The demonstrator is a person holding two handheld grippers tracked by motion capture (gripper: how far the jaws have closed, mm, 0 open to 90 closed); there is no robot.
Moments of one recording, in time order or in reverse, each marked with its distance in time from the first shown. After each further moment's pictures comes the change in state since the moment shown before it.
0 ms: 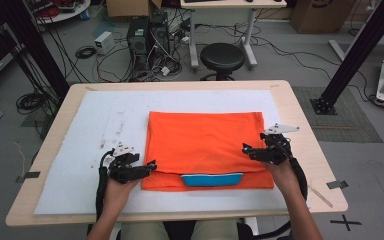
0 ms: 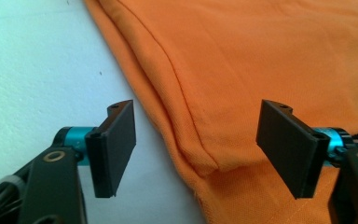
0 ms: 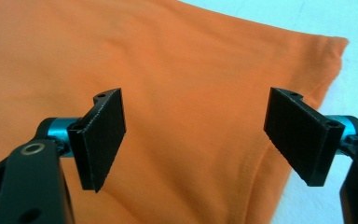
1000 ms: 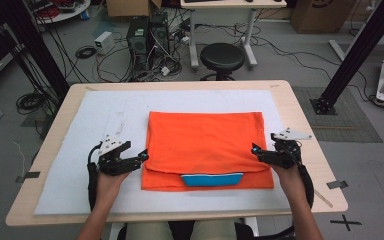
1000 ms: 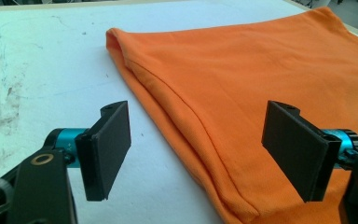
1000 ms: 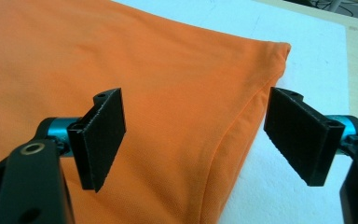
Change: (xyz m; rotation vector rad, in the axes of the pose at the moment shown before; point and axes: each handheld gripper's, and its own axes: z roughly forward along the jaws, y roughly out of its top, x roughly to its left) left arm 0.025 0.010 -0.014 -0.202 -0.014 0.076; right arm -0.010 -0.017 -0.018 -0.085 -0.101 0.005
